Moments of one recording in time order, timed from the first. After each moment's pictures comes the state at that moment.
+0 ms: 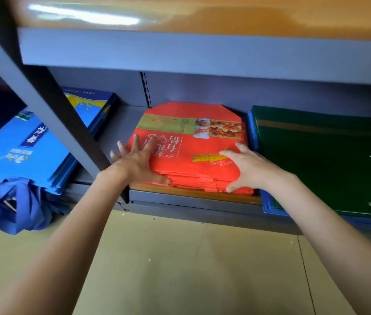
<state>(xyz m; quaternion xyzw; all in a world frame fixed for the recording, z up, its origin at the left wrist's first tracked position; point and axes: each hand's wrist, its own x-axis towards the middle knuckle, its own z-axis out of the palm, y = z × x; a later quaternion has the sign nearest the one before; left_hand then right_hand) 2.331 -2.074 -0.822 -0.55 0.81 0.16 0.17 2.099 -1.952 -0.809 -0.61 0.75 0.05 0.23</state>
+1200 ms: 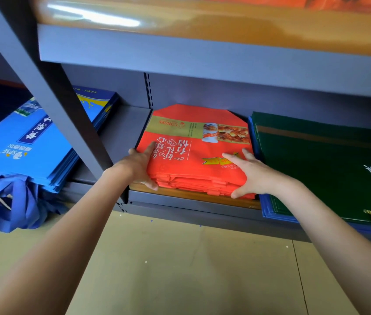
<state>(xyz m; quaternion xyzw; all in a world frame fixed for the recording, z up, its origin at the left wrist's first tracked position) 2.339 -2.086 -0.833 -0.52 0.81 0.21 0.17 2.087 -1.949 -0.818 -0.59 0.75 0.02 0.30</state>
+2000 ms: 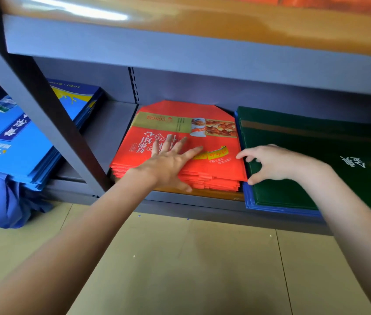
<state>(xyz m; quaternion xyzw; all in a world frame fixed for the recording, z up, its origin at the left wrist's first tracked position) 2.267 -2.033 -0.820 -0.32 0.93 0.11 0.13 2.054 -1.924 -0.767 -0.58 0.76 0.08 0.27</state>
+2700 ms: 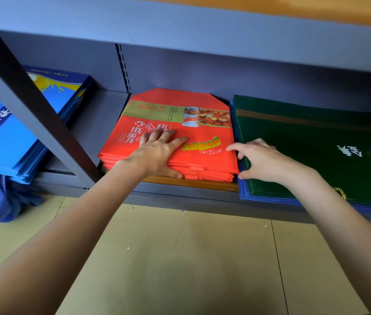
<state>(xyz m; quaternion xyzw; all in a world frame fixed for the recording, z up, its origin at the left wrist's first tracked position) 2.269 -2.045 -0.840 -0.34 0.93 0.10 0.09 2.062 -1.912 -0.795 -0.59 0.77 0.04 0.22</state>
